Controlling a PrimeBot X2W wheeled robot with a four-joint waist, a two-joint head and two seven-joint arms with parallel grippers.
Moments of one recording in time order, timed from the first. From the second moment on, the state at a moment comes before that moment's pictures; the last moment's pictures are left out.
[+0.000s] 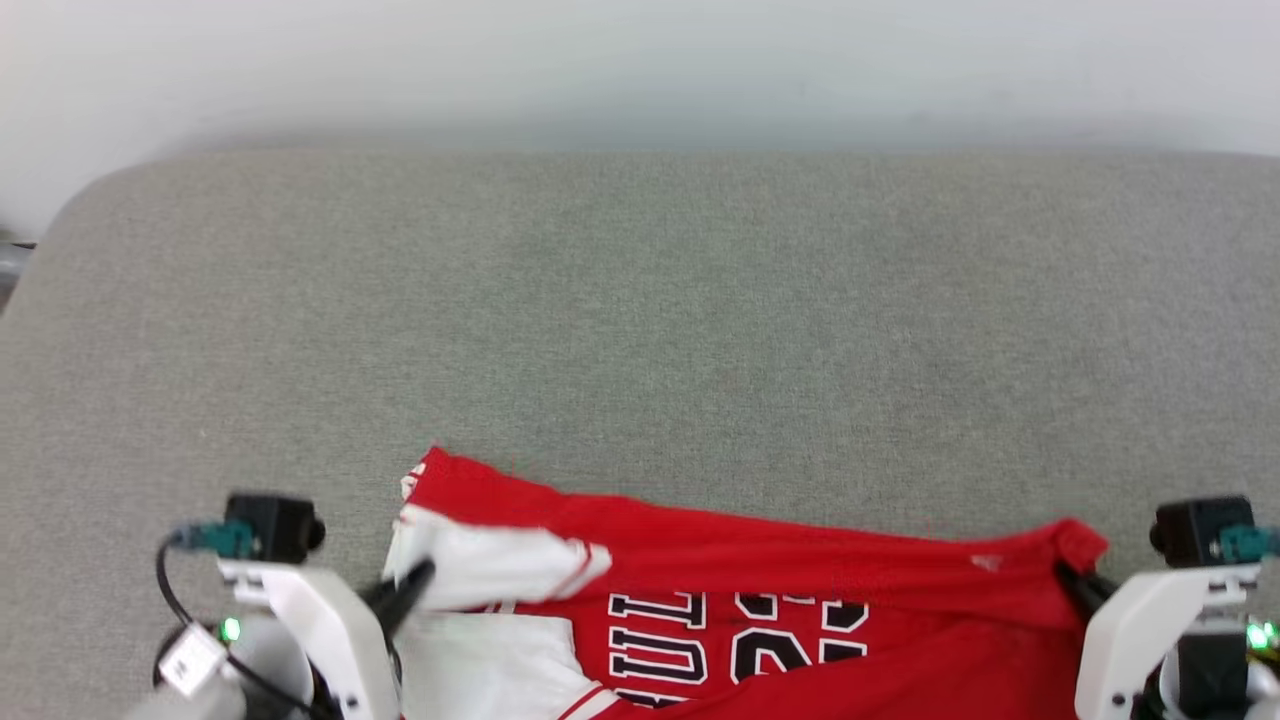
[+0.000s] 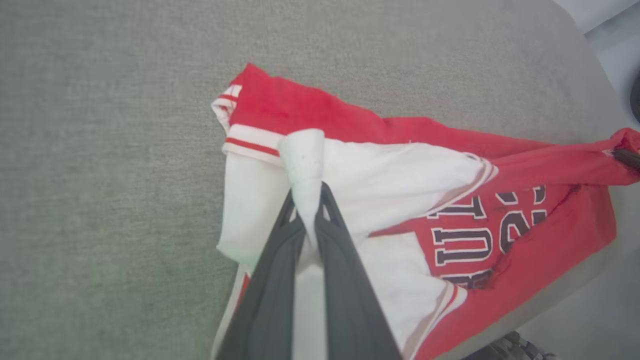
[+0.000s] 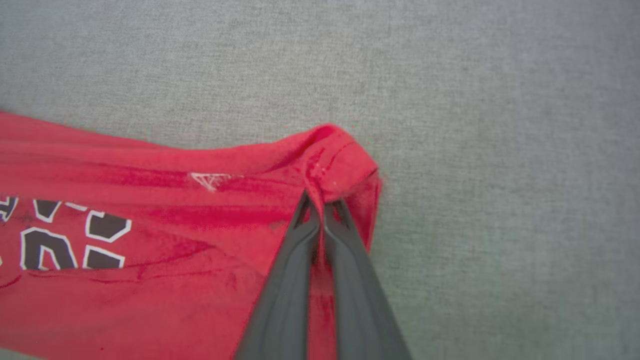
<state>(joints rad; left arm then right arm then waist) -0.27 0.74 -0.70 0.02 -1.13 0.17 0.17 -0.04 -0.21 -0.07 0.05 0.30 0.13 0.54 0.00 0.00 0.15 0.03</state>
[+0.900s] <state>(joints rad) -0.16 0.60 -0.69 0.05 -1.01 0.21 -0.19 0.13 -0.11 -0.15 -0.04 0.29 0.13 0.43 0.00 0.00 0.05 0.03</state>
